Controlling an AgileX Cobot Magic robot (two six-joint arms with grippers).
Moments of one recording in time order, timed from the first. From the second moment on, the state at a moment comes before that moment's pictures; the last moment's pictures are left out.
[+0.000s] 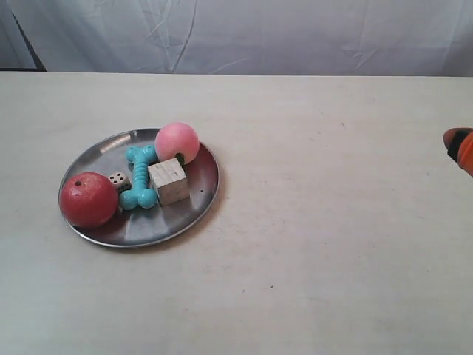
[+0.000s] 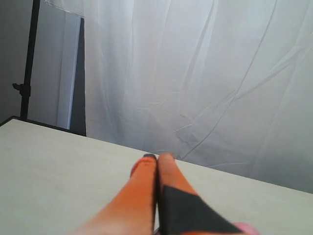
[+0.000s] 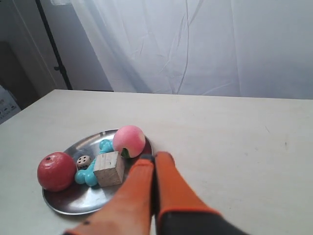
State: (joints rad) left arm 0.13 0.36 -0.42 -0.50 0.21 0.25; right arm 0.34 0.41 -0.37 0.32 0.24 -0.07
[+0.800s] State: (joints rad) left arm 0.13 0.36 -0.42 -0.50 0.21 0.25; right arm 0.03 0.20 -0.12 0.27 0.11 -0.09
